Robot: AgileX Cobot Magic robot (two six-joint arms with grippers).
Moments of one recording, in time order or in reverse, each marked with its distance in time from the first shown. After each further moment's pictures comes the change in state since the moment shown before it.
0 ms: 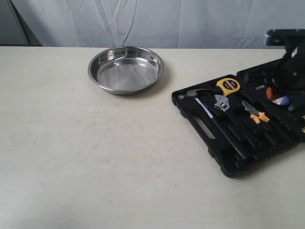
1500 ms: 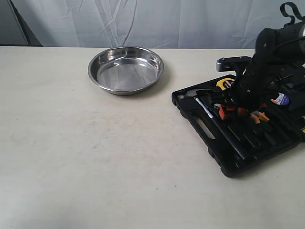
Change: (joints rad) left arm 0.000 0.000 0.000 0.000 0.000 0.000; right arm 0.112 0.314 -0.143 0.121 0.028 -0.187
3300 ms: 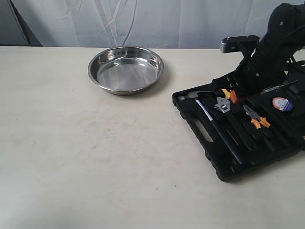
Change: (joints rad) left arm 0.000 0.000 0.000 0.000 0.000 0.000; right arm 0.002 -0.153 0.004 0.022 0.051 -0.033
